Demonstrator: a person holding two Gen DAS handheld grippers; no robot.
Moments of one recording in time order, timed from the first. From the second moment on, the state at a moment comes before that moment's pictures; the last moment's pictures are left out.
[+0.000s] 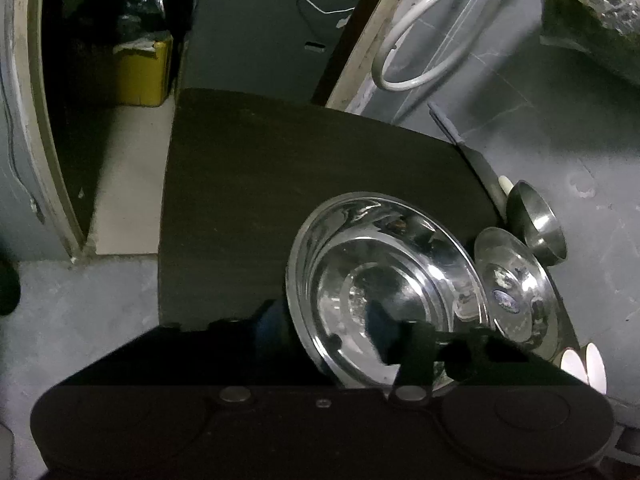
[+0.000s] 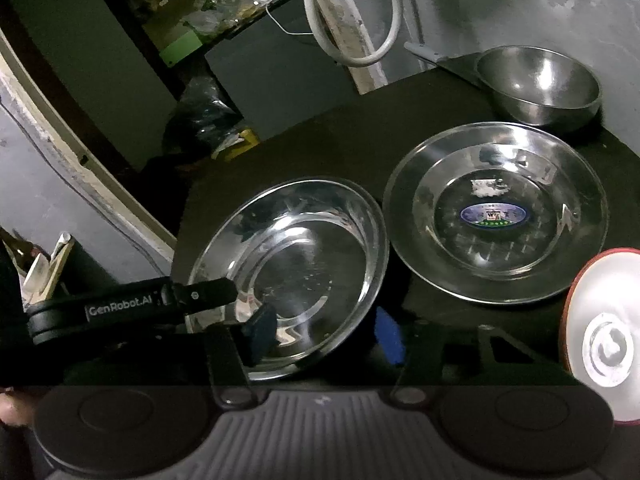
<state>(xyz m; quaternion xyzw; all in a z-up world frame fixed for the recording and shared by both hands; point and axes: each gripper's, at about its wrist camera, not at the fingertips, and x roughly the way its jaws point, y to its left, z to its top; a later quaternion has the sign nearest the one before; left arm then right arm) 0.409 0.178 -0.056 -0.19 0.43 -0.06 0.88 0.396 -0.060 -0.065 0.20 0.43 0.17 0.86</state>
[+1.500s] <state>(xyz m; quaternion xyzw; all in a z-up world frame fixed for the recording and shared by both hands) 0.245 0.102 -0.013 -0.17 0.41 -0.07 0.89 0.274 -0.153 -0.025 0.15 0.40 0.23 0.87</state>
